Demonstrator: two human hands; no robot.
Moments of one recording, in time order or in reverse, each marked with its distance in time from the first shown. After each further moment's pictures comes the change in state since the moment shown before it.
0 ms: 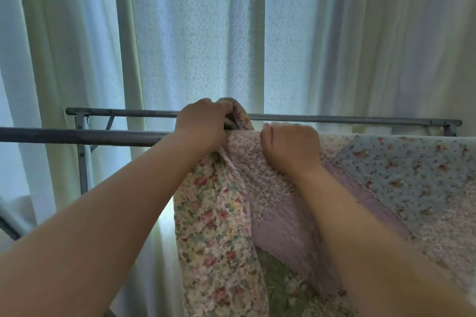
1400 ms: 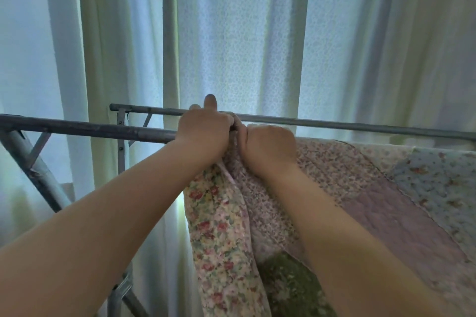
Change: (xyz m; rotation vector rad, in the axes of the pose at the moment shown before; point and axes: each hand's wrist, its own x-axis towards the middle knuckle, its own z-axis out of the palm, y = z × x) left_hand -0.035 -0.065 -0.020 0.248 -0.062 -0.094; right_hand 0.017 -0.117 0.017 0.109 -0.020 -0.142
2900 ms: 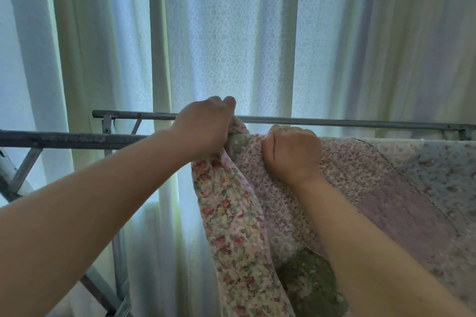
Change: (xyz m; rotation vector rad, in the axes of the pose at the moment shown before) left_hand 0.024 -0.055 0.010 -0.244 0.105 0.263; right_hand -0.007 -0.003 0.006 -0.095 0.160 0.076
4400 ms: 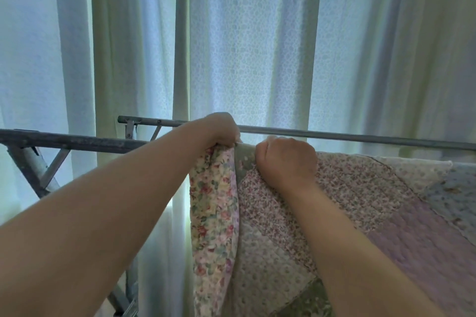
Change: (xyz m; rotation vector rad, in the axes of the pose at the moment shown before) left_hand 0.032 0.006 -0.002 -0.157 -0.505 -0.433; right_hand 0.013 -0.028 -0.002 0.095 -0.134 0.040
